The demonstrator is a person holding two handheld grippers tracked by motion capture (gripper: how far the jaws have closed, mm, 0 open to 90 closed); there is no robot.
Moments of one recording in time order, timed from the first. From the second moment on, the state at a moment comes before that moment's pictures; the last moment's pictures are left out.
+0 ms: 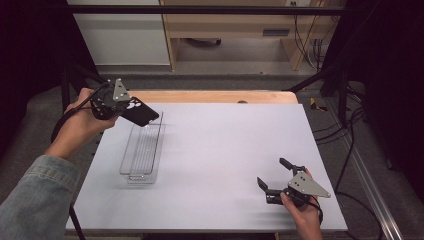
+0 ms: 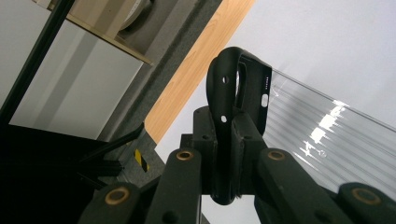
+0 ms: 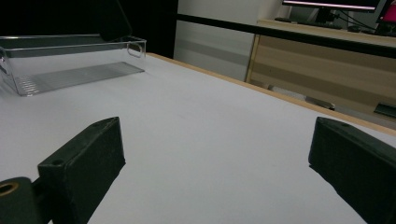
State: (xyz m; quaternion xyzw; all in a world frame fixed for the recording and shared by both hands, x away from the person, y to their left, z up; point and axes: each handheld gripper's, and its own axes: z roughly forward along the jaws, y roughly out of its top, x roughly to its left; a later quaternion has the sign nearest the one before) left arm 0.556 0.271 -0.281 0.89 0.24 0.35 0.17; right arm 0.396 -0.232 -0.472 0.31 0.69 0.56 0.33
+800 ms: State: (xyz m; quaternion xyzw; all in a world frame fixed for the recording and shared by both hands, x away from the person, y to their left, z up) left arm 0.576 0.263 -0.307 0.90 0.22 0.35 0.13; right arm 0.395 -0.233 -0.471 0.31 0.68 0.58 0.32
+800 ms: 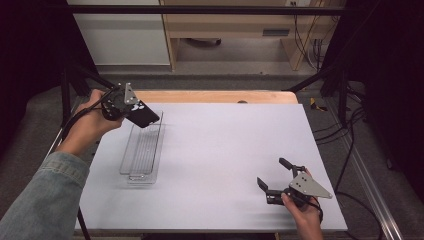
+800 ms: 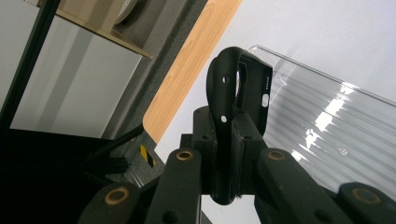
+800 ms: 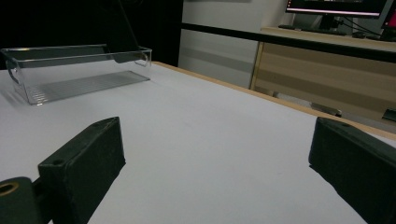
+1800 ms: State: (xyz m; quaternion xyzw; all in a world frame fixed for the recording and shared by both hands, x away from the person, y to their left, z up) left arm 0.580 0.256 -0.318 0.91 0.19 0.34 0.11; right arm 0.396 -0.232 -0.471 0.31 0.68 0.58 0.32
